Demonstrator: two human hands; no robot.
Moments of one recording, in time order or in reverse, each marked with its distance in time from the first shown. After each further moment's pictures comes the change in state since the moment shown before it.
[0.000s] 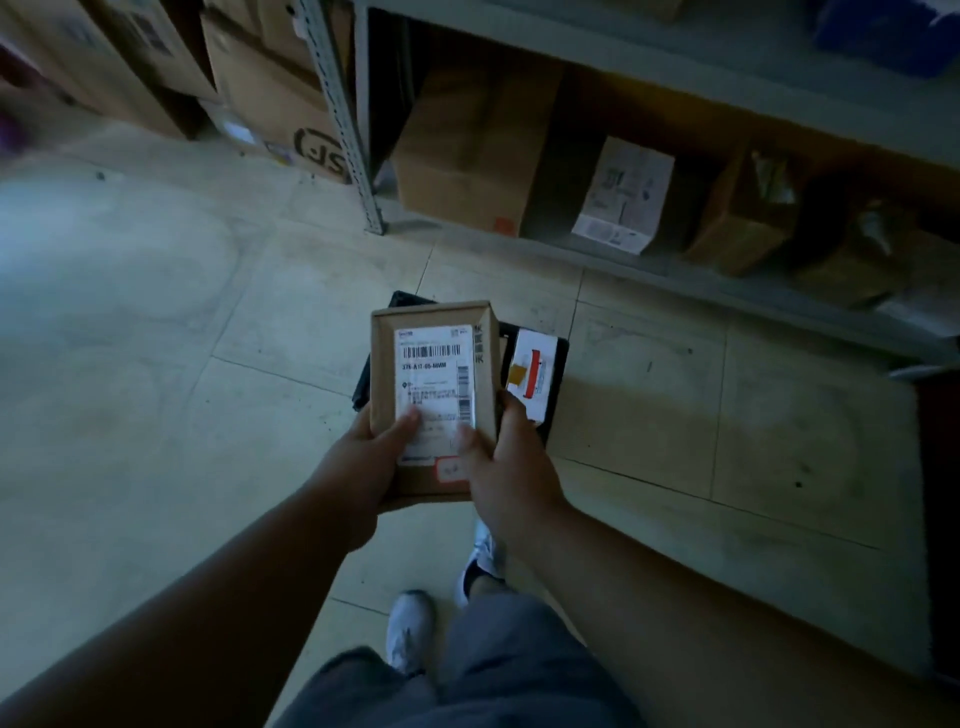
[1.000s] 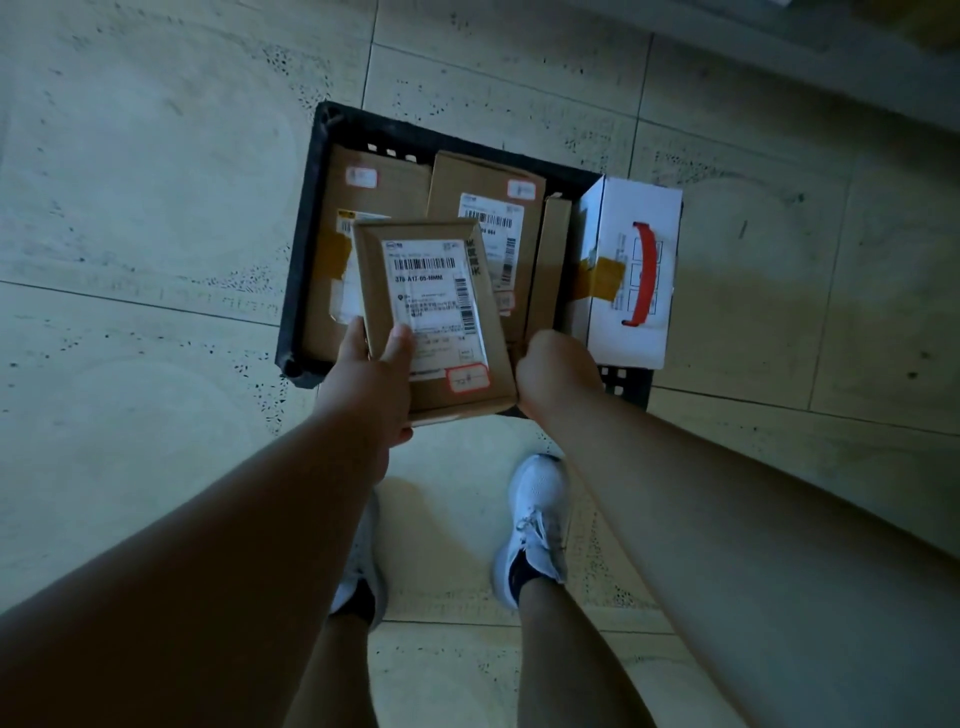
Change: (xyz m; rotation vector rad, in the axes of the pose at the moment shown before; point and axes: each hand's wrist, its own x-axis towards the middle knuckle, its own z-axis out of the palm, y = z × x) left_hand 0.375 -0.096 -0.042 0.331 0.180 -0.170; right_hand 0.319 0.246 0.154 -0.489 0.008 0.480
